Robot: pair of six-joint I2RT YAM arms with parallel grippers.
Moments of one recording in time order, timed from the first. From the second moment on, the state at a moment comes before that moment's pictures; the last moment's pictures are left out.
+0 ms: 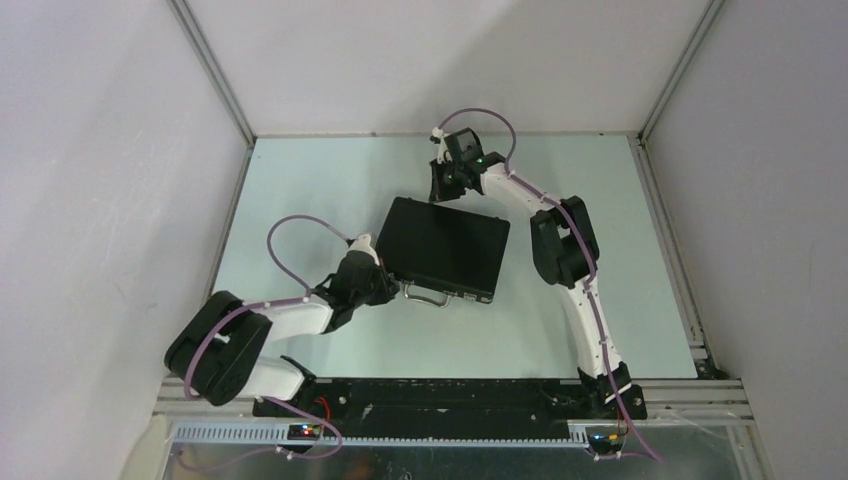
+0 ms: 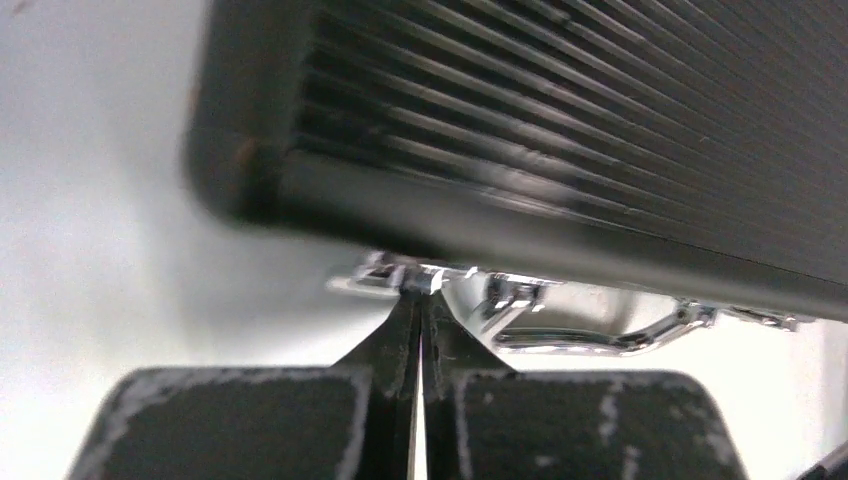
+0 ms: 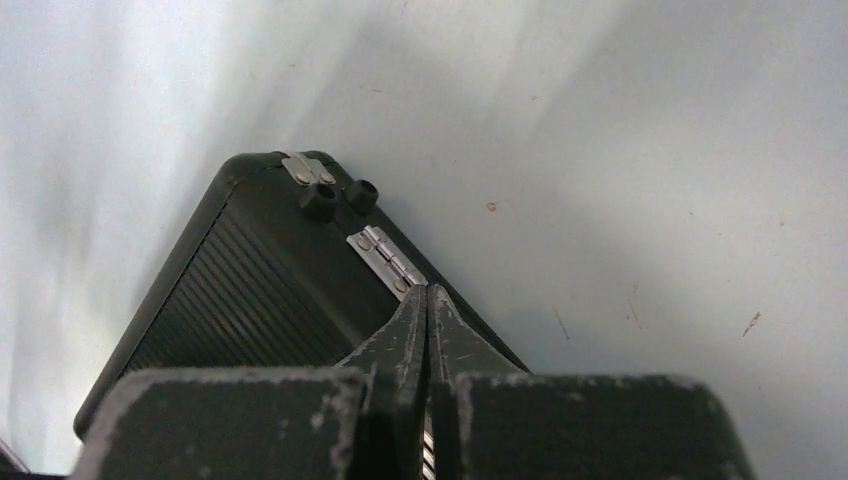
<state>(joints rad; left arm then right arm) -0.56 1.34 0.37 0.28 -0.06 -0.68 0.52 2.39 2.02 -0.49 -0.29 0.30</state>
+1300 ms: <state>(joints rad) -0.54 1.28 0.38 0.17 -0.19 -0.56 0.50 2.37 1.97 -0.47 -0.34 0.28</state>
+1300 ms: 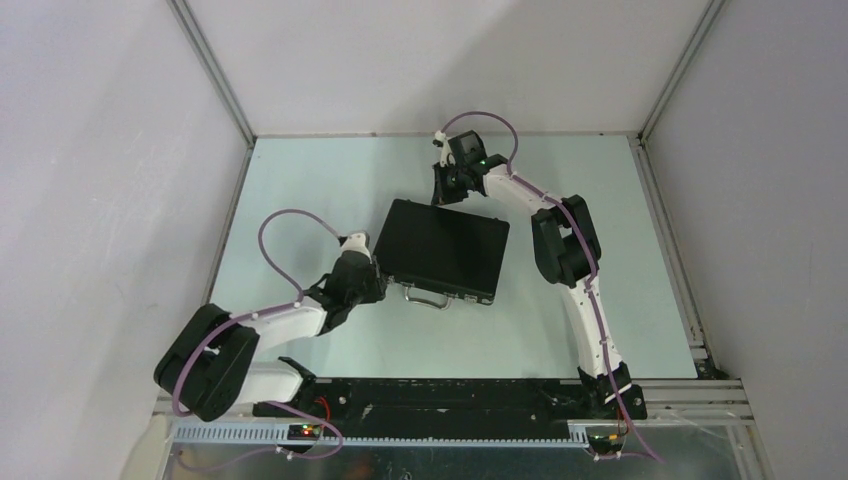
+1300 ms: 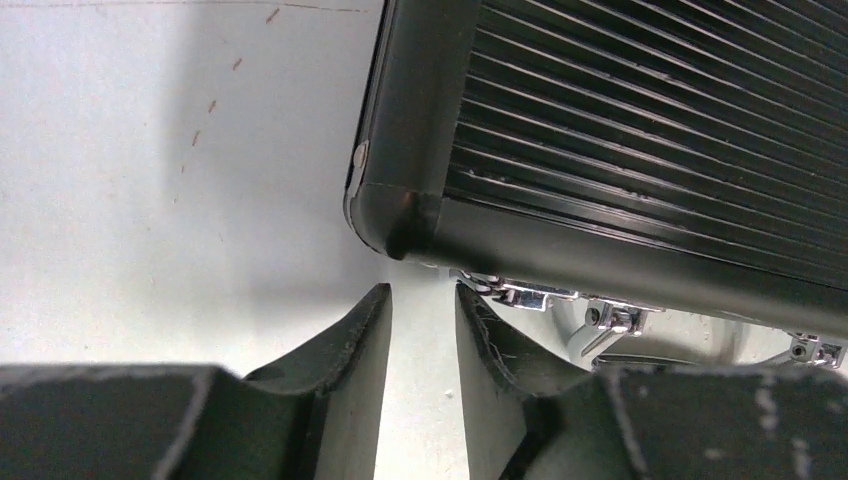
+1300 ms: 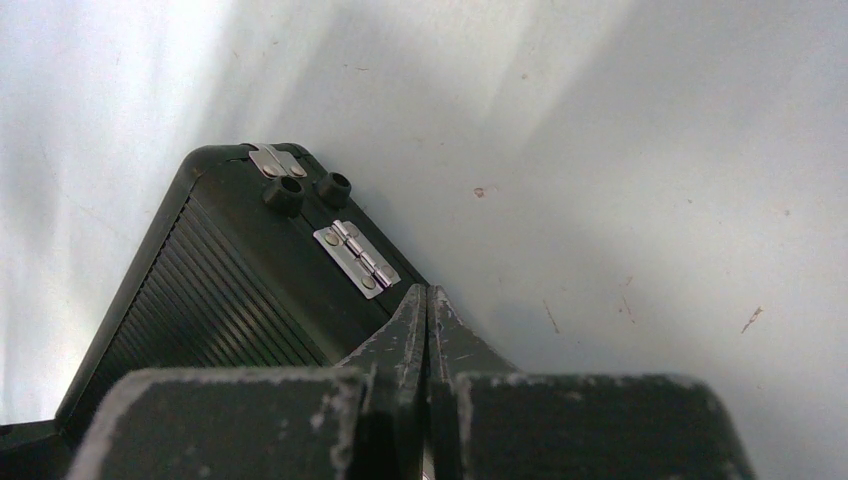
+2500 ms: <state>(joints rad) -0.52 0.67 0.35 0.13 -0.47 -0.34 0.49 1.21 0.77 -0.07 0.22 0.35</state>
